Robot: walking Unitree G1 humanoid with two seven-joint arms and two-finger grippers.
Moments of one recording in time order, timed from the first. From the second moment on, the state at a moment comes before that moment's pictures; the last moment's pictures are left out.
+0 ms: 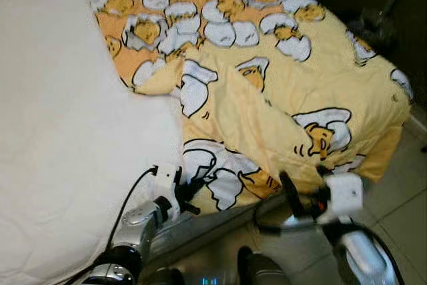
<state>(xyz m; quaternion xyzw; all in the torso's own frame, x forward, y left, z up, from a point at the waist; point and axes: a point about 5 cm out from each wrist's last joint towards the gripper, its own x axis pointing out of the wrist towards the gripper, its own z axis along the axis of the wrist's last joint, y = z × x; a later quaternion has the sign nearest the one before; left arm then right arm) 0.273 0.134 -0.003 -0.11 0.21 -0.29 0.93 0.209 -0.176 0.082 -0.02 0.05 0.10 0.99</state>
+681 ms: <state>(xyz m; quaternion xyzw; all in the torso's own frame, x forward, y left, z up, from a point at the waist) 0.261 0.141 -0.005 -0.09 0.22 -0.38 0.89 0.213 -0.181 0.070 -0.02 0.06 0.11 0.99</state>
